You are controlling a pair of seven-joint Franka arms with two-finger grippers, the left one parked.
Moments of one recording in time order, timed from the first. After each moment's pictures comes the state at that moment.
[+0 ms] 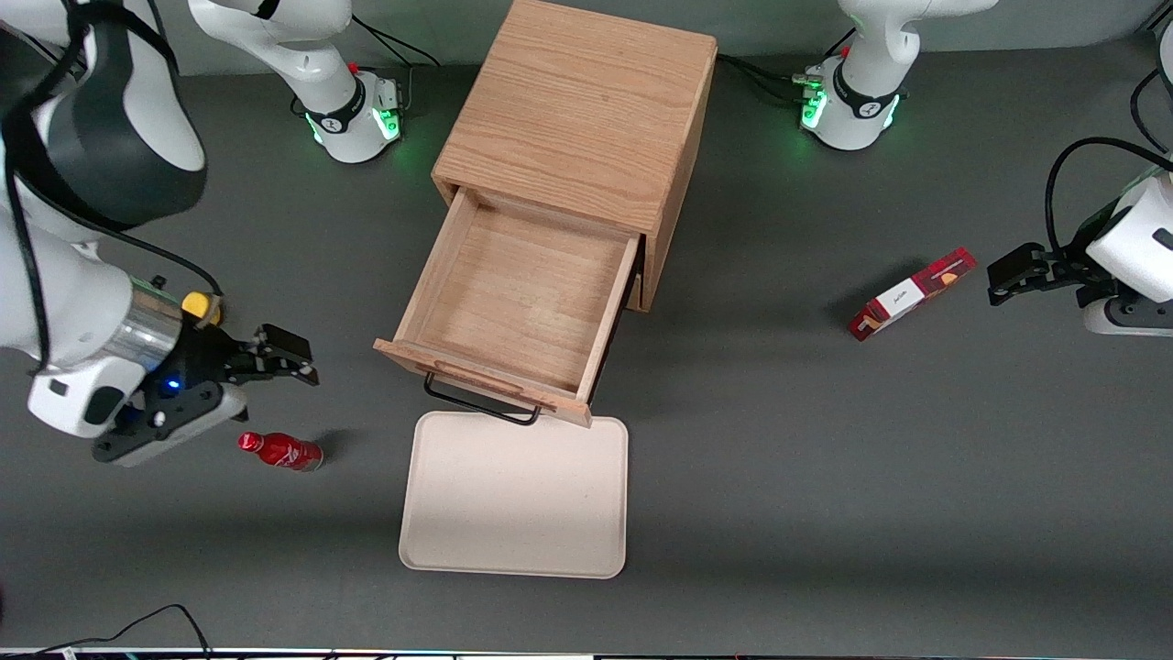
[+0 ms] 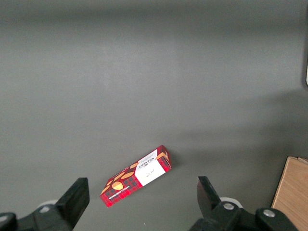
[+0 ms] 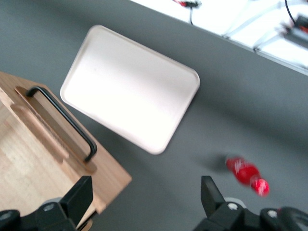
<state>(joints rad) 0.02 0.46 0.26 -1.16 0.05 1.75 -0.23</state>
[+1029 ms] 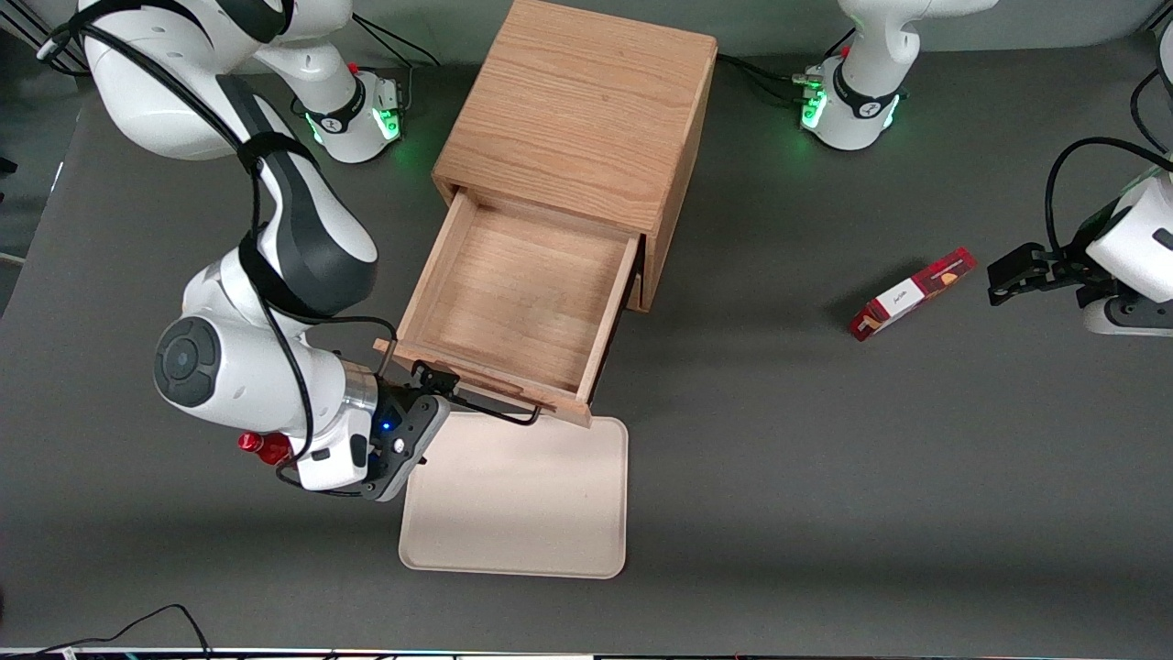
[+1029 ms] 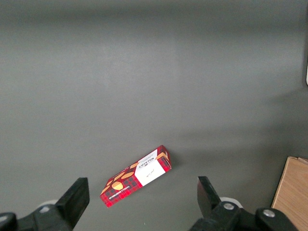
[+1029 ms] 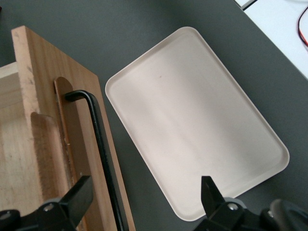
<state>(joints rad) 0.11 0.72 0.37 -1.08 0.05 1.86 -0.55</state>
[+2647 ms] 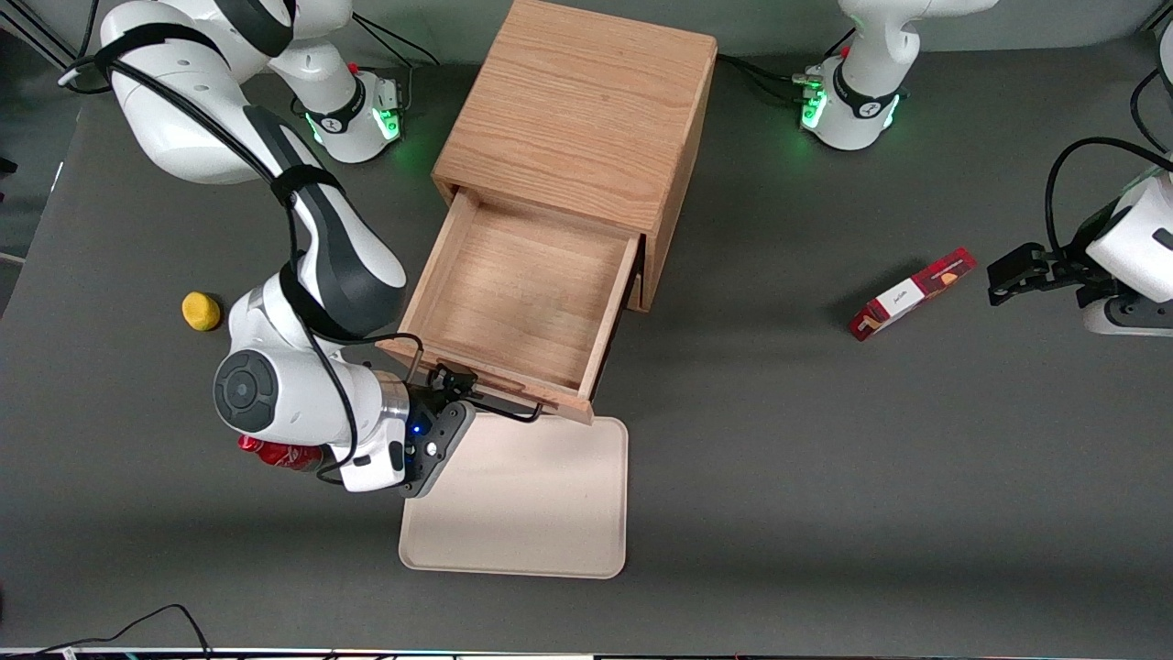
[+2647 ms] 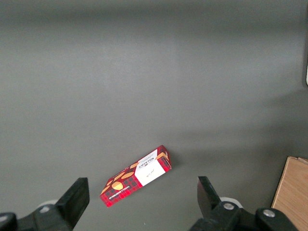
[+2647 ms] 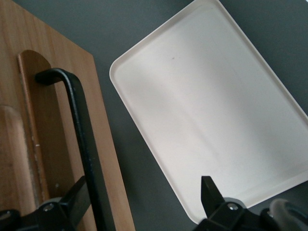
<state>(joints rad) 0.12 0.77 0.37 -1.12 0.05 1.86 -0.55</state>
